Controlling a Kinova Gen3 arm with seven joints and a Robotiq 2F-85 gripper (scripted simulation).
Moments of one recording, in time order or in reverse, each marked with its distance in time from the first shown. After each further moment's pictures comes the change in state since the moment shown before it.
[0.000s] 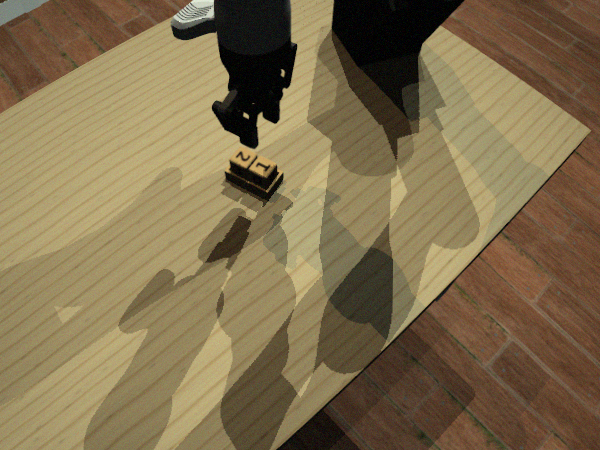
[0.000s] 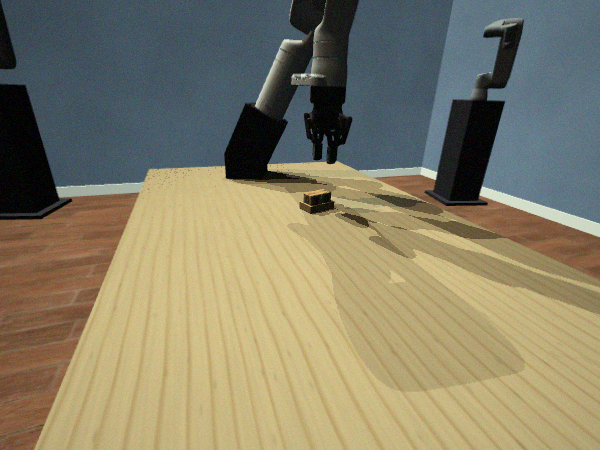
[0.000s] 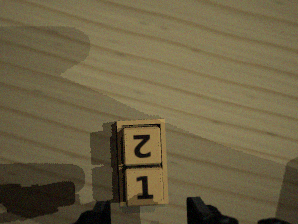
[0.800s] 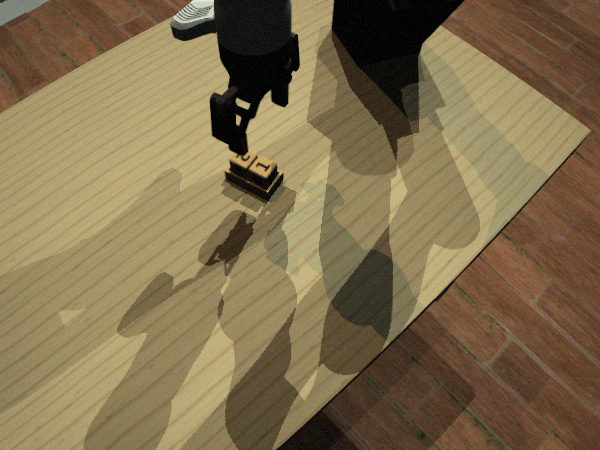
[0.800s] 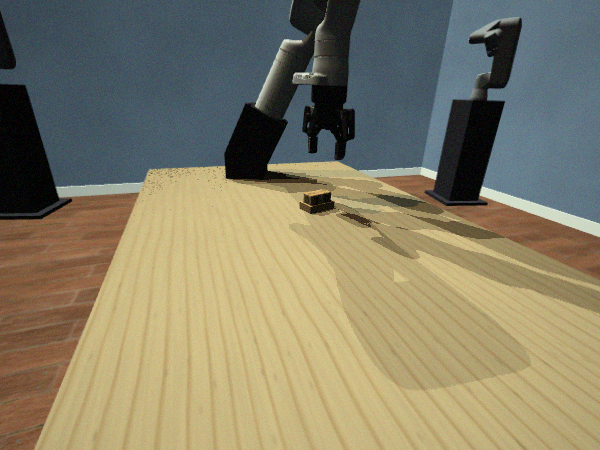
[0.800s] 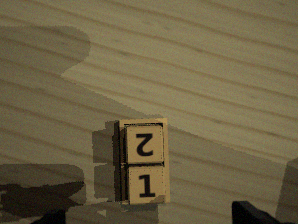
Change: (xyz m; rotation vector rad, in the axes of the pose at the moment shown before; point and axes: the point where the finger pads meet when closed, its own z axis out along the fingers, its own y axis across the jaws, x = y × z) arm -0.001 -0.002 -0.001 0.000 0.003 -0.009
